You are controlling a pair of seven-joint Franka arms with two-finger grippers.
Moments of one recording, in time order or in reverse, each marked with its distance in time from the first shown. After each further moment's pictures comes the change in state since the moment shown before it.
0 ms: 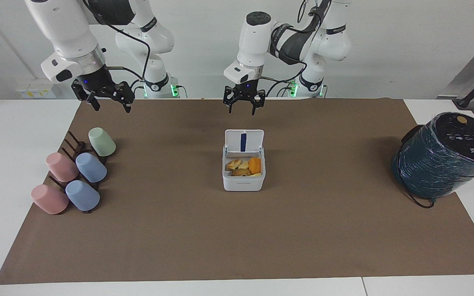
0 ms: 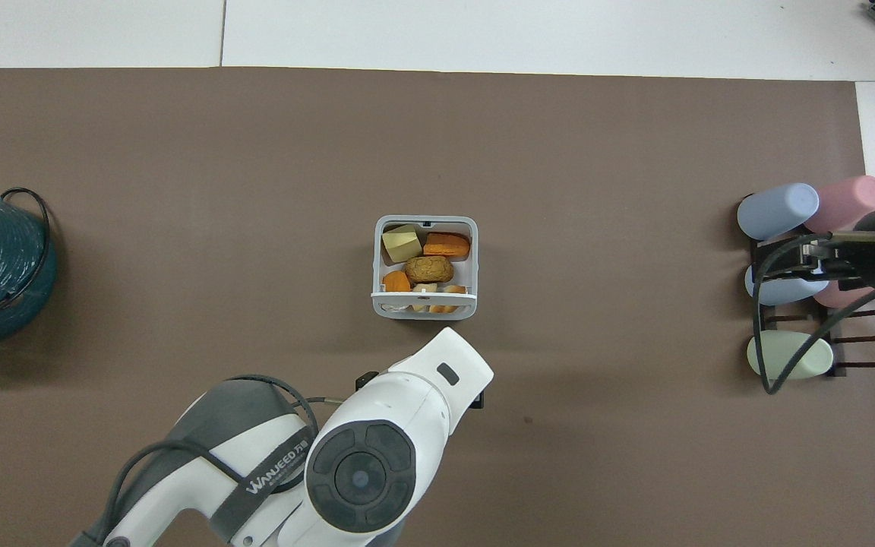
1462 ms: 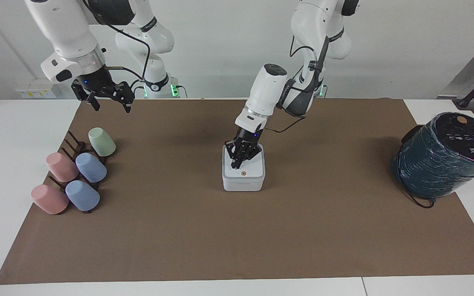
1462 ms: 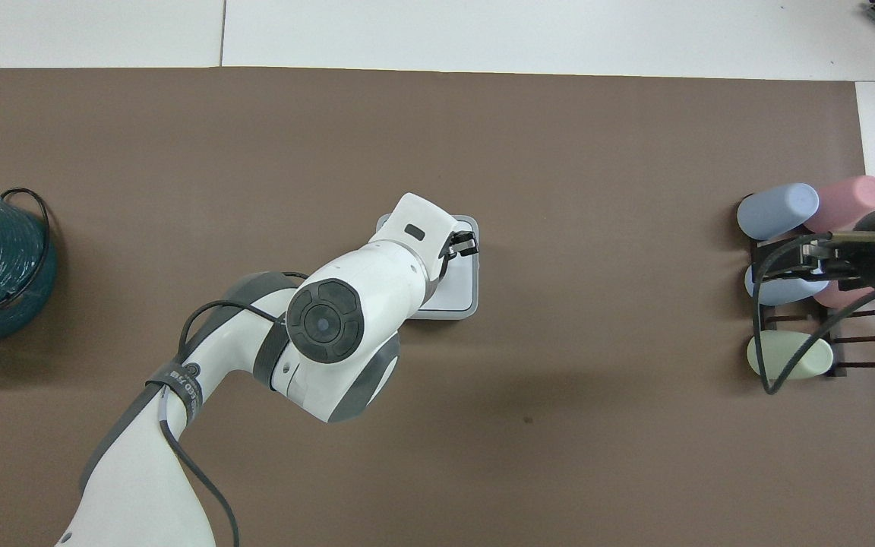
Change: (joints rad) left arm 0.141 0.351 -0.002 0.196 -0.055 0.465 -0.039; right arm 0.000 0.000 0.000 0.000 0.000 0.000 0.000
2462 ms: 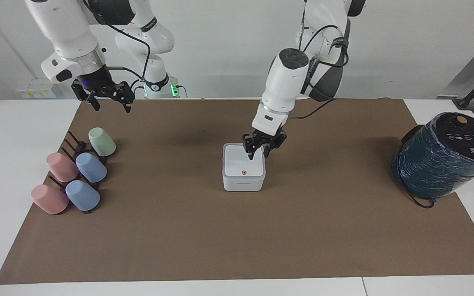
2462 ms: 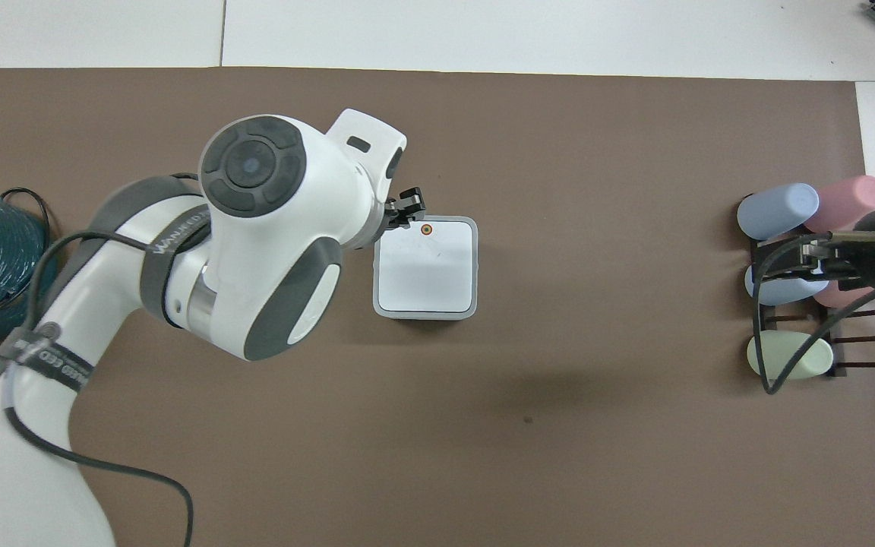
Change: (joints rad) left arm 0.120 -0.037 0.017 0.327 -0.001 -0.729 0.043; right arm 0.000 0.000 0.000 0.000 0.000 0.000 0.000
